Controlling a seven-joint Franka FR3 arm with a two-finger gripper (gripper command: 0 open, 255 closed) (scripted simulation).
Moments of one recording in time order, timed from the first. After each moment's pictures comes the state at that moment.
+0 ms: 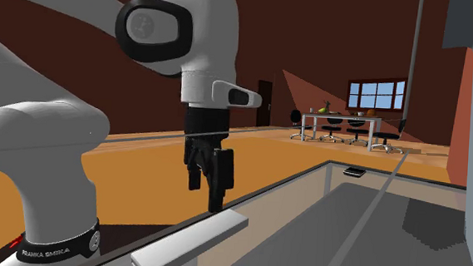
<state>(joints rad) 0.06 -0.85 -0.30 -2.88 -0.23 2.03 -0.50</state>
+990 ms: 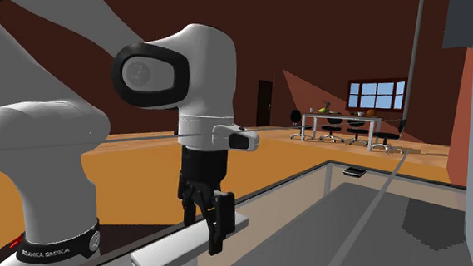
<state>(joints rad) 0.05 -0.73 -0.40 -2.98 -0.32 2.25 -0.61</state>
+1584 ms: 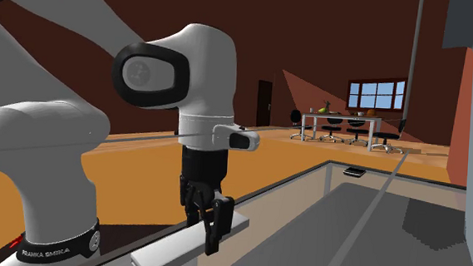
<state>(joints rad) 0.05 -0.73 -0.40 -2.98 -0.32 2.25 -0.61</state>
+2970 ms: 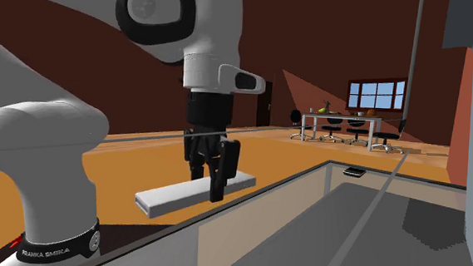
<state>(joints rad) 0.08 -0.86 -0.32 -2.82 -0.25 1.96 -0.60</state>
